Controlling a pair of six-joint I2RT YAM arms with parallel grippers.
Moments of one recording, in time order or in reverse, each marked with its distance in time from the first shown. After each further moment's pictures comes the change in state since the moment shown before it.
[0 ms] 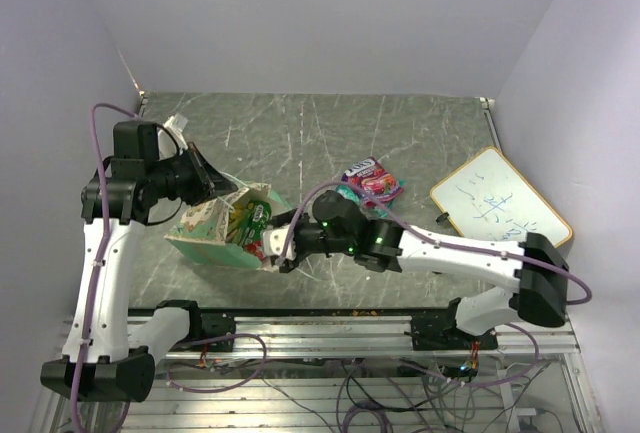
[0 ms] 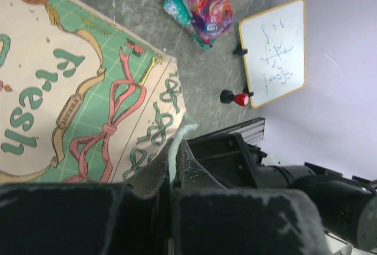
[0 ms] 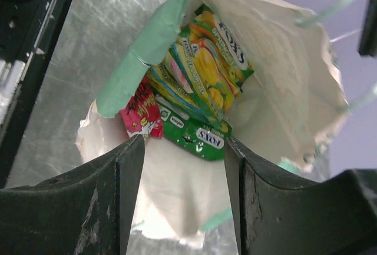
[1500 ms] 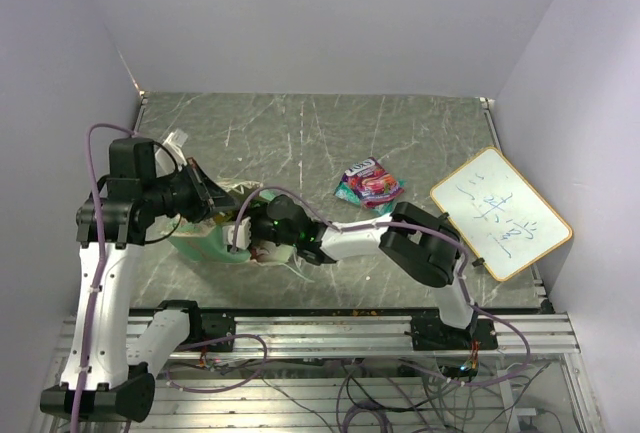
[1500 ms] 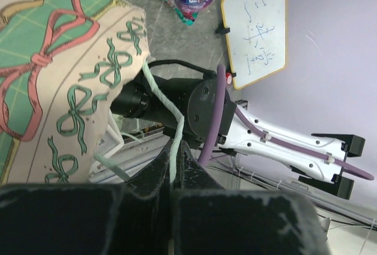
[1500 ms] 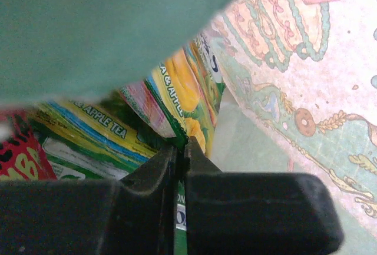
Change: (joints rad) left arm 0.000 -0.146 -0.084 -0.058 0.088 -0.051; right arm -0.050 0.673 0.148 0.669 0.111 -0.214
